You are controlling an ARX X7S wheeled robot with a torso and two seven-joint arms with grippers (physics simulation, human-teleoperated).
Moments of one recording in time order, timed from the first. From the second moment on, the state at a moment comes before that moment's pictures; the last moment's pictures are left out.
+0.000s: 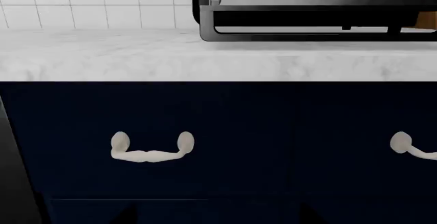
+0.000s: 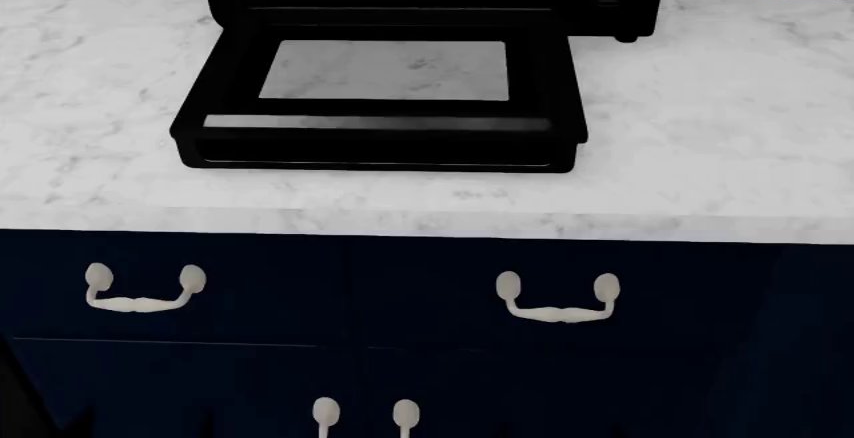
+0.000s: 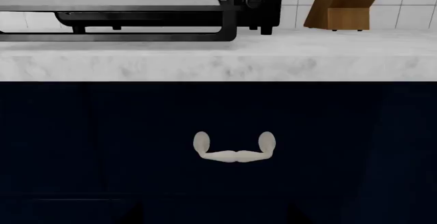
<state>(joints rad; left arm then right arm) 0.00 0.00 0.00 0.00 0.00 0.00 0.00 0.00 0.00 0.00 0.00 0.00 0.00 0.00</state>
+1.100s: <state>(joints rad) -0.07 -0.15 0.09 0.20 -0.19 -0.27 -0.11 0.05 0.23 -0.20 -0.19 0.22 0.08 0.24</state>
